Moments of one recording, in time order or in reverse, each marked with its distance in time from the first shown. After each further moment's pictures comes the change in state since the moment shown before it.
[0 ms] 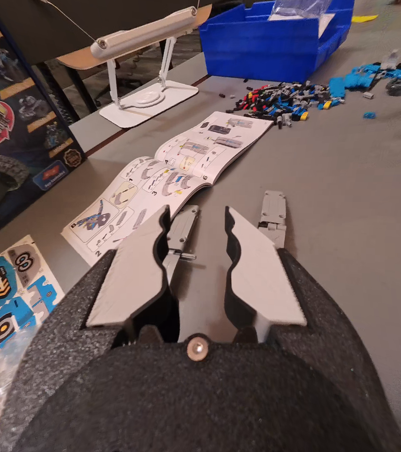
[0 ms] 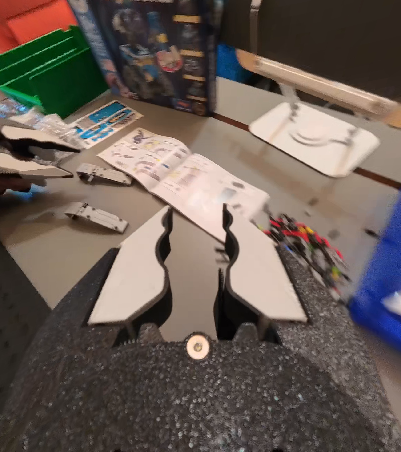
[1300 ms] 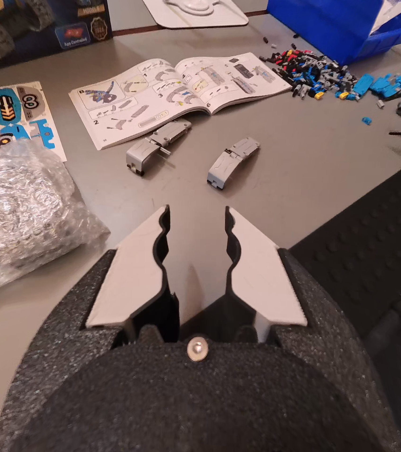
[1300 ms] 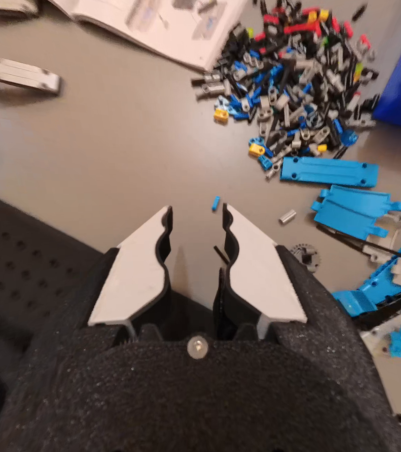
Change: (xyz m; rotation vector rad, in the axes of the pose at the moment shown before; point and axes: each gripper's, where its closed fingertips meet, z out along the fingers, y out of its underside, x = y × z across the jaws) left arm 0.052 0.032 -0.100 -0.210 -0.189 -0.386; right arm 0.001 0.150 -0.059 -0.446 0.159 0.165
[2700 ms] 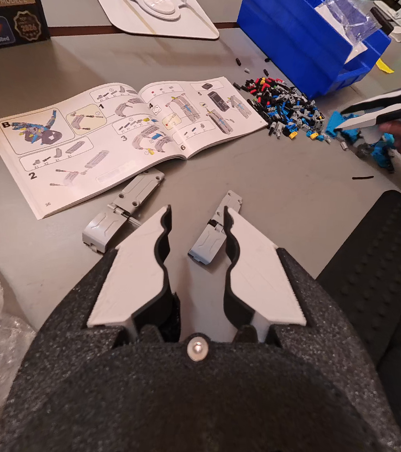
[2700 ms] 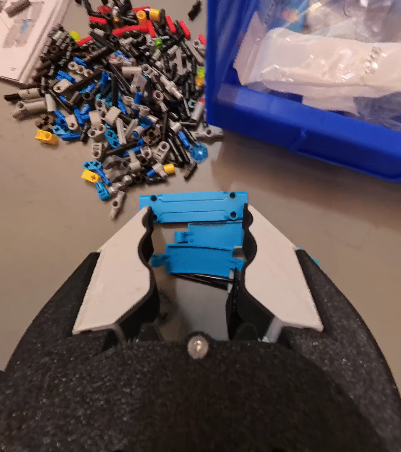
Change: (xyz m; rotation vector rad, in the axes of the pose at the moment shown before) left arm 0.013 -0.056 0.082 -0.053 0.179 -0.087; right arm 0.143 -0.005 0.038 0.038 0.153 0.061
